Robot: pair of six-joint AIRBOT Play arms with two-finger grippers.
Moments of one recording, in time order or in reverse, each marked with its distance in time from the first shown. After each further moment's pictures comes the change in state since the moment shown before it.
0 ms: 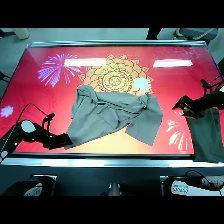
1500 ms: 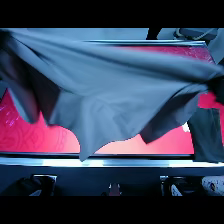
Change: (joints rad) left arm -0.414 0.099 1.210 0.523 -0.066 -0.079; right arm 0.374 0.613 0.370 -0.192 0.190 0.104
